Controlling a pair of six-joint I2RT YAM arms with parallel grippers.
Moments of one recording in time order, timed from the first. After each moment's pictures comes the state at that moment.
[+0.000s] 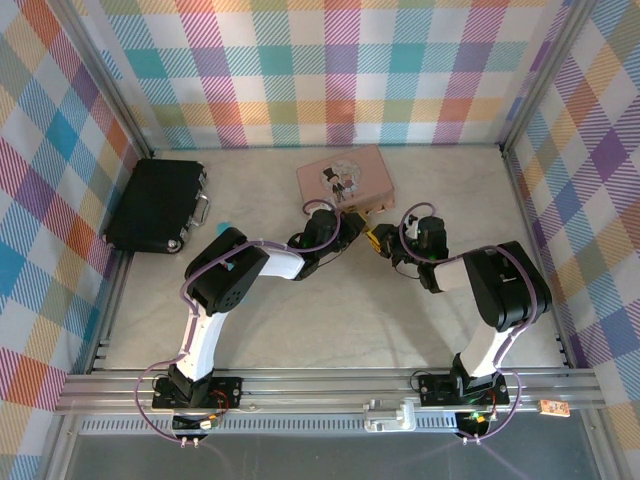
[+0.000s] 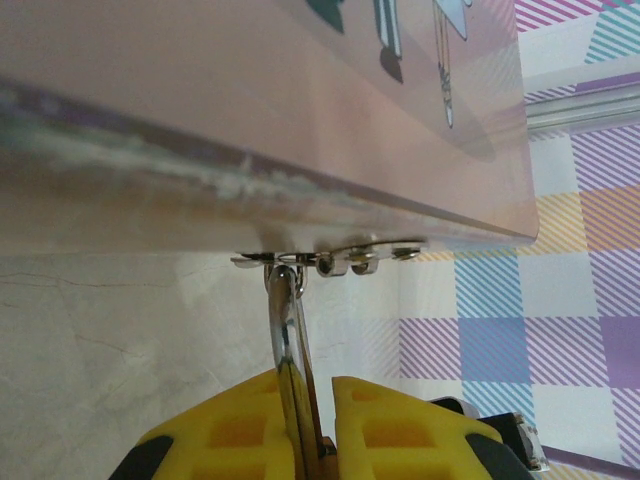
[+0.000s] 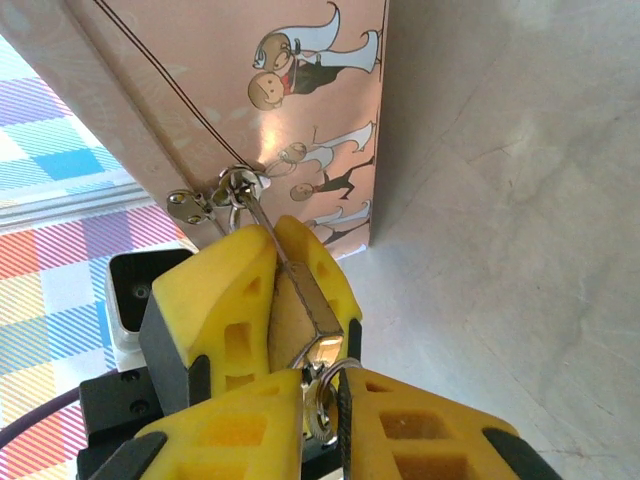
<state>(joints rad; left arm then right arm) -0.72 2.13 1.14 0.71 0.07 -1.31 0.26 1.74 0.57 0.81 -0.58 1.43</state>
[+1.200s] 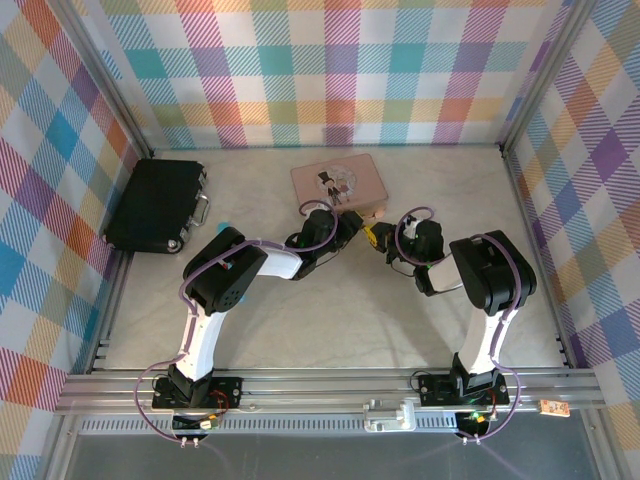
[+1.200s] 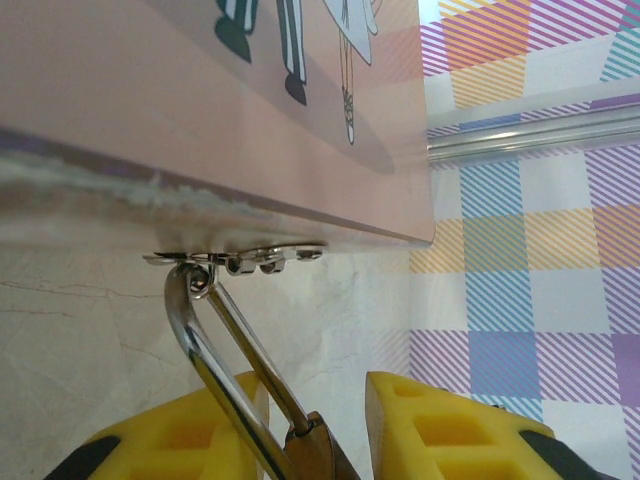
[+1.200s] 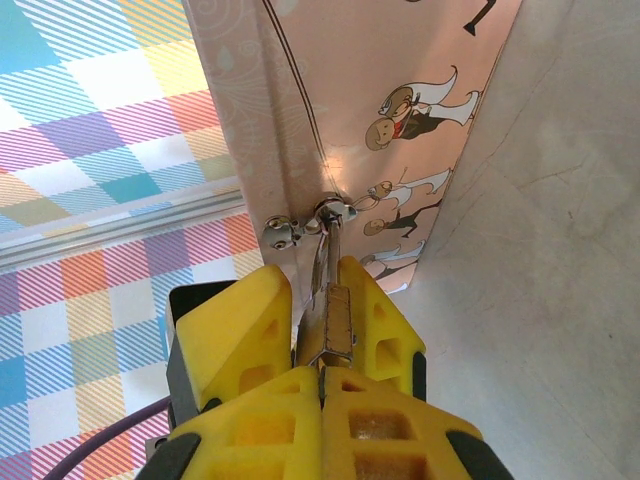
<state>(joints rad) -0.71 2.12 1.13 0.70 0.06 -1.31 0.28 1.88 0.56 1.08 -0.55 1.59</state>
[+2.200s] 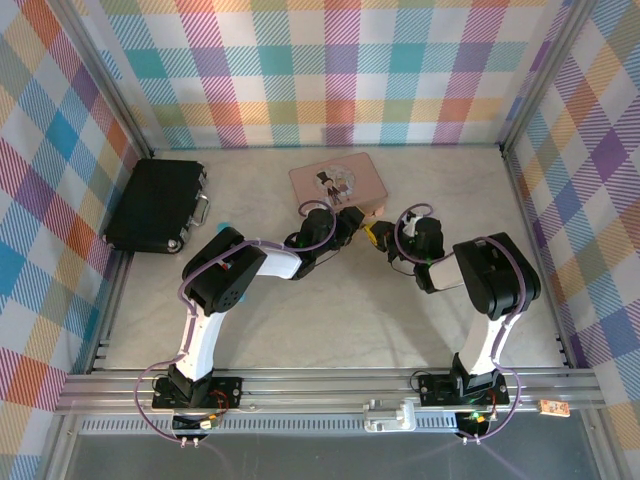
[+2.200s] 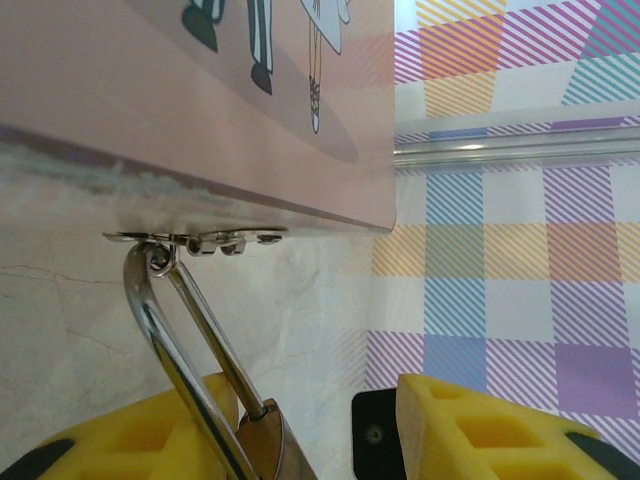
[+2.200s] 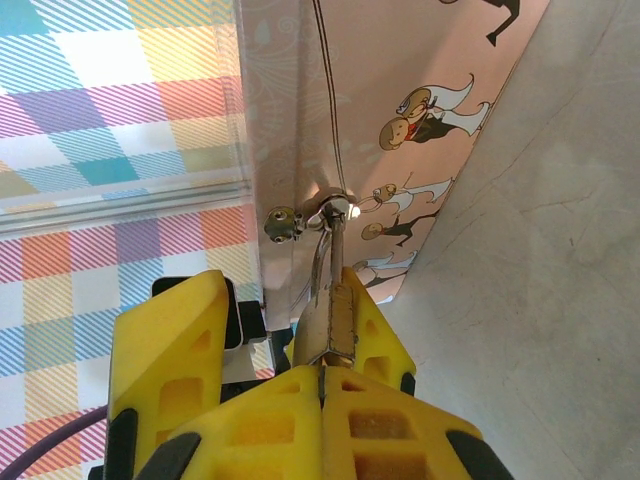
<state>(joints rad) -0.71 2.12 1.12 0.74 0.09 -1.42 0.29 1.83 0.58 0.98 -0.54 1.45</state>
